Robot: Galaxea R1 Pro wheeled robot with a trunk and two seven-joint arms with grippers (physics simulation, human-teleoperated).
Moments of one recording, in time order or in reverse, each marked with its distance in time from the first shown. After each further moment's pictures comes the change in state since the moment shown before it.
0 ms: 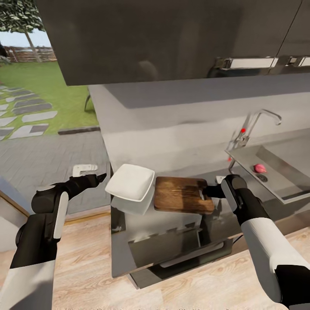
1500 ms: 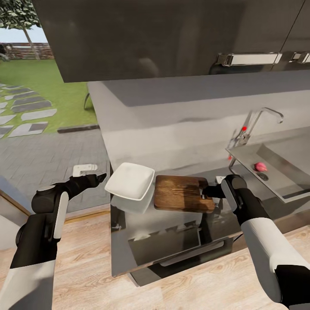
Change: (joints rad) left arm 0.000 0.000 0.000 0.001 0.000 0.000 0.000; right arm 0.000 0.000 0.001 0.000 0.000 0.000 0.000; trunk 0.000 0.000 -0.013
